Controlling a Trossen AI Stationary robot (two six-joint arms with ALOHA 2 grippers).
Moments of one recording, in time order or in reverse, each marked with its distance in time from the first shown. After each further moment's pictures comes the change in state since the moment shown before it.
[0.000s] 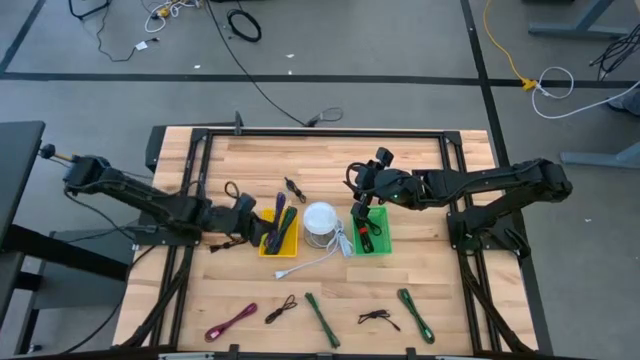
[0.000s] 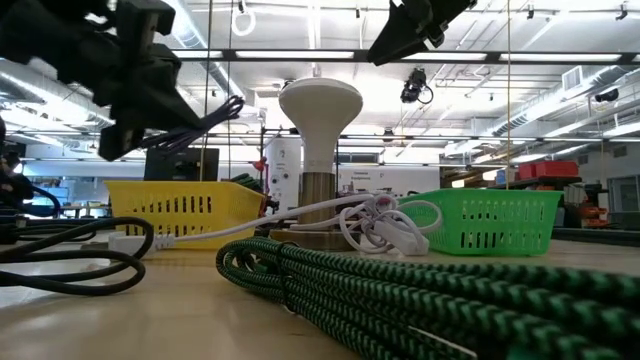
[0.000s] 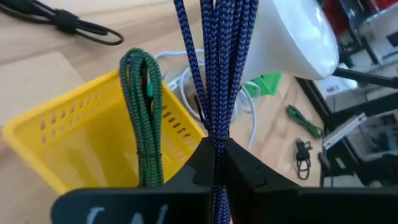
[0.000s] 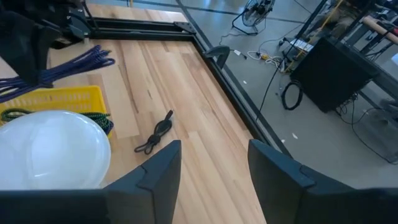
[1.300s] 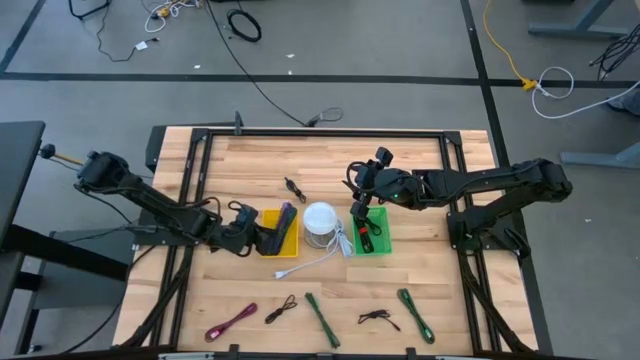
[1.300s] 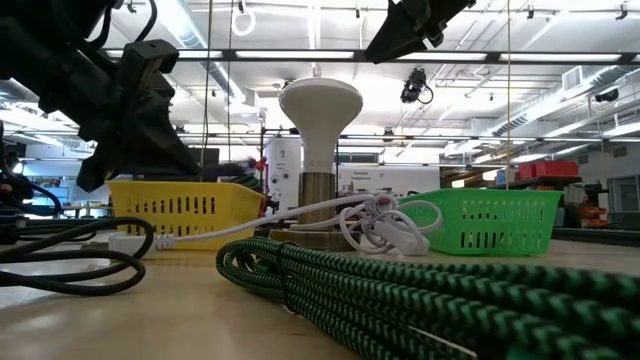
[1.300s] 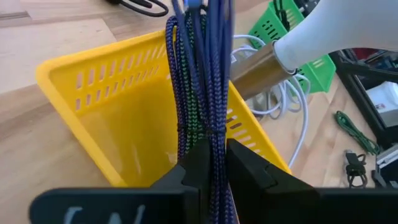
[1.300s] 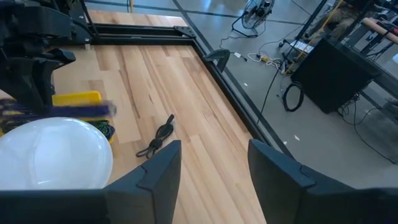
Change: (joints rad) left arm -0.122 0.228 -0.018 0.083 -0.198 -0.160; right arm 0.000 0.001 0.000 0.017 -0.001 0.008
